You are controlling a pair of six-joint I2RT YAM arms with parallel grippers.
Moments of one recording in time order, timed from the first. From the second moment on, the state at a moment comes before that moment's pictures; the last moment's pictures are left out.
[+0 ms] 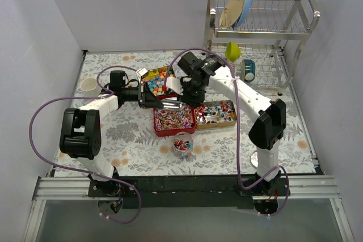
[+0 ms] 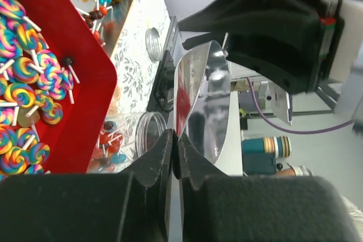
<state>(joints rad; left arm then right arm) -0.10 1.66 0.95 0.01 1.38 -0.58 0.80 1.94 1.97 -1.31 -0.21 -0.76</state>
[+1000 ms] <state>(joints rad) -0.09 1.72 1.04 -0.01 1.38 -0.57 0.56 1.90 1.93 -1.18 -0.81 -0.74</state>
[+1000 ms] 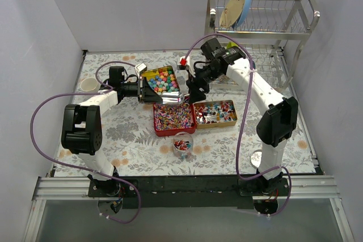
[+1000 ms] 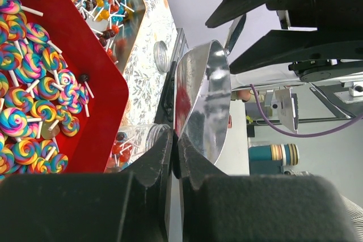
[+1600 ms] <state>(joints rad) -0.09 1.72 1.04 -0.01 1.38 -0.58 0.58 1.90 1.92 -1.11 -0.75 -0.70</state>
